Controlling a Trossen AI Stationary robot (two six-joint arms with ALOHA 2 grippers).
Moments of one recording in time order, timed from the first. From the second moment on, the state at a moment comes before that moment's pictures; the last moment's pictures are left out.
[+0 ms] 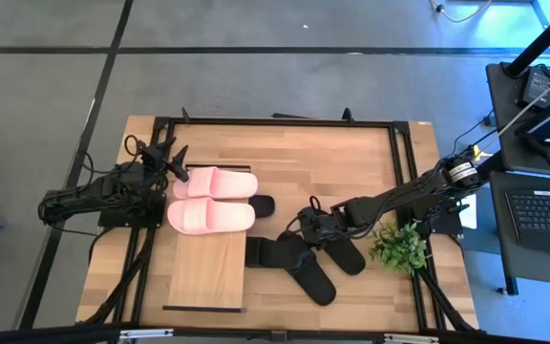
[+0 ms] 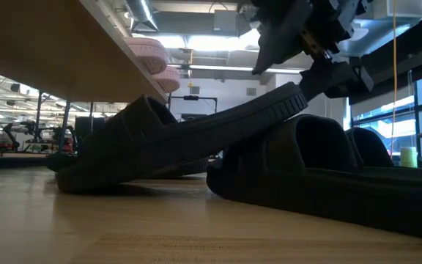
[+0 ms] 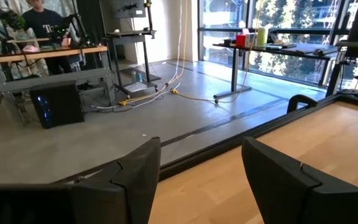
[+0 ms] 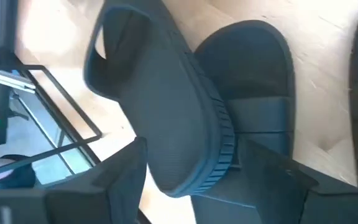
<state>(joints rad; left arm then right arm) 0.17 0.00 0.21 -0.31 -0.87 -0.08 0.31 1.66 1.11 -0.36 -0.02 1.36</state>
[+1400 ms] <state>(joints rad) 0.17 0.00 0.21 -0.31 -0.87 -0.08 0.20 1.74 1.11 -0.18 0.04 1.19</state>
